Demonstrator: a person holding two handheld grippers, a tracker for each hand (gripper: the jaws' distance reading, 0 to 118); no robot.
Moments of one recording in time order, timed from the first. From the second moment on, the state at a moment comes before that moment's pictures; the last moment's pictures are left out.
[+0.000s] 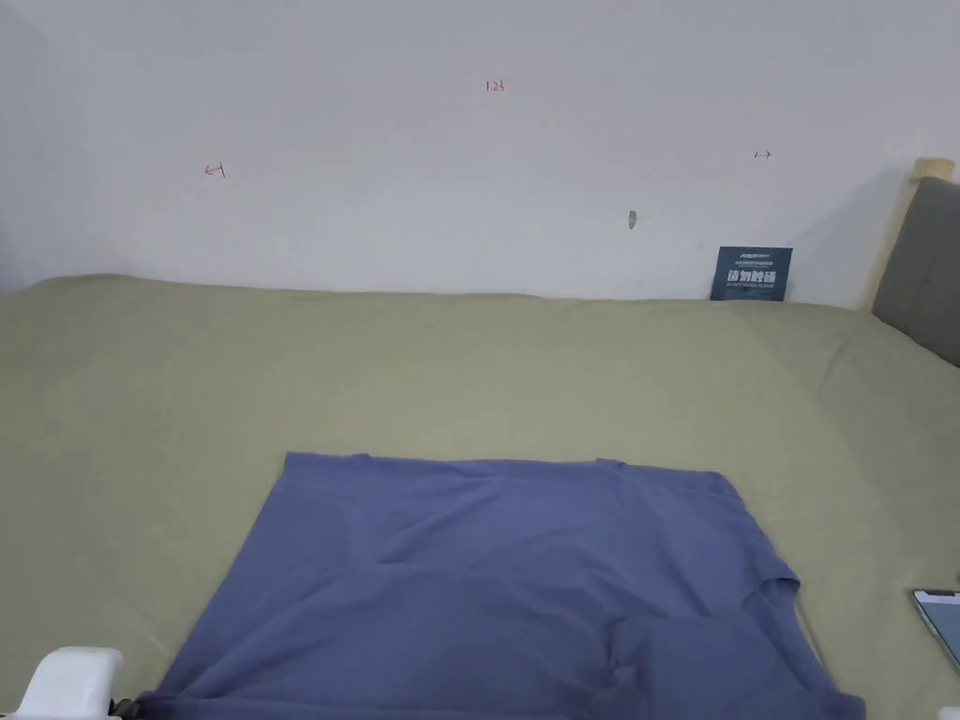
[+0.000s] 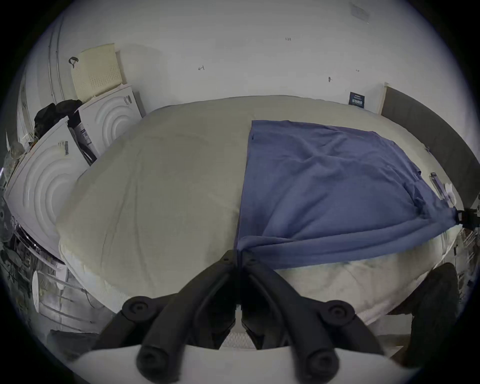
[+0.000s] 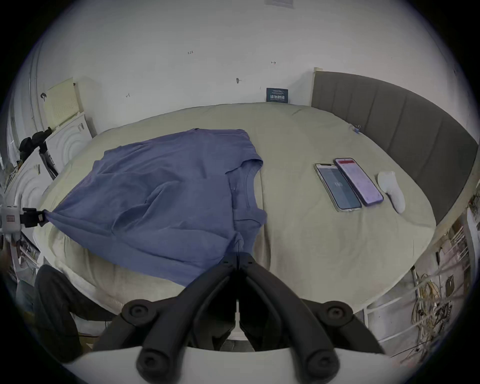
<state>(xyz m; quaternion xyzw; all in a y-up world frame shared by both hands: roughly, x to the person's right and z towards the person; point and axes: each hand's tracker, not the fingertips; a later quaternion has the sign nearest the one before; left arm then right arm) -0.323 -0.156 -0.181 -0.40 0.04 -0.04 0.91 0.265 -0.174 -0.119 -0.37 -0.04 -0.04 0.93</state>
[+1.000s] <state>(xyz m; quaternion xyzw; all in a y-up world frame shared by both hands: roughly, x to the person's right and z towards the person) -0.361 -0.147 -0.173 -0.43 -0.01 0.06 0.90 0.259 -0.157 -0.114 -0.37 -0.06 -0.06 0.93</state>
